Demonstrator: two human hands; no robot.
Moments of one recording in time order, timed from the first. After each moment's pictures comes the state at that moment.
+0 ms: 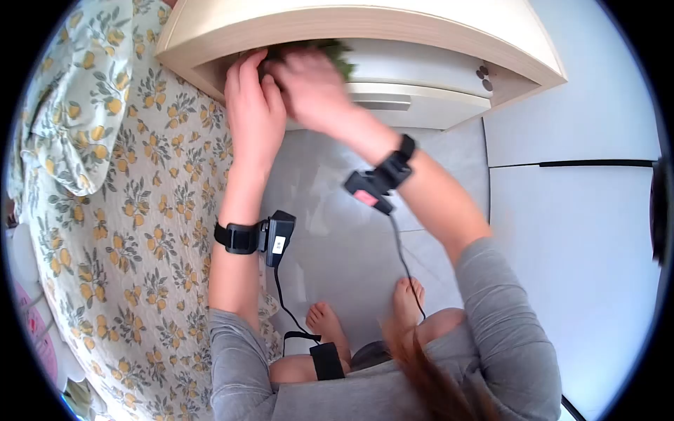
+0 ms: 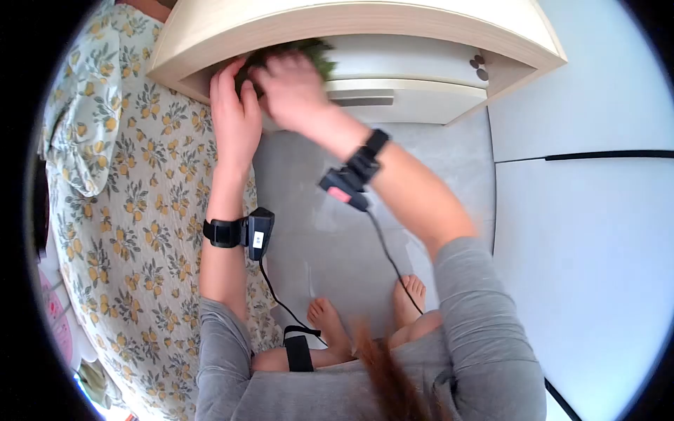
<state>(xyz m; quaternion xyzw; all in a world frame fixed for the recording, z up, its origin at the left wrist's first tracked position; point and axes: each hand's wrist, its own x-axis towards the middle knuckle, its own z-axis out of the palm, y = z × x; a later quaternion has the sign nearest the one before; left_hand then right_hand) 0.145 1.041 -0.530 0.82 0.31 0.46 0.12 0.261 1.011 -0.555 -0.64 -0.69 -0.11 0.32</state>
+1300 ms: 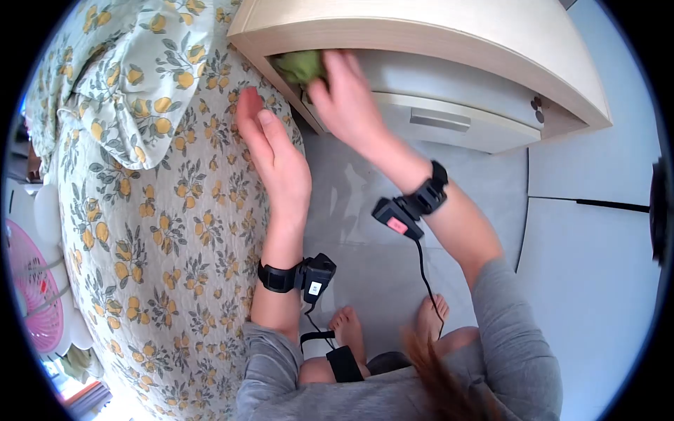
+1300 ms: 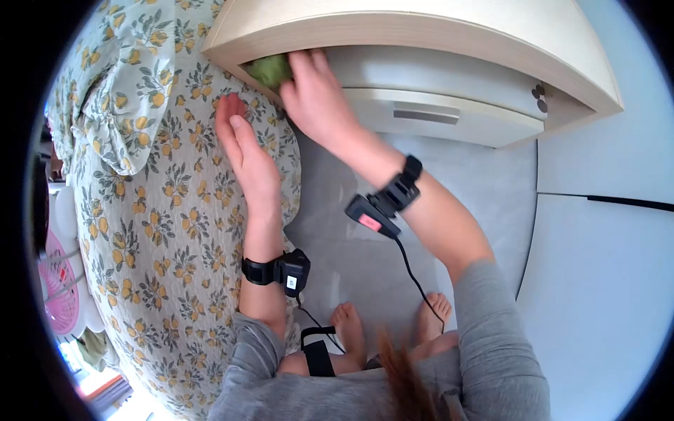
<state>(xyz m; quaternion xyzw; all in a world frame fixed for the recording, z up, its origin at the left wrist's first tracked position) 0.096 1.004 -0.514 0.61 0.43 0.56 0.35 0.212 1.023 -0.525 -0.55 -0.58 0.08 0.59</state>
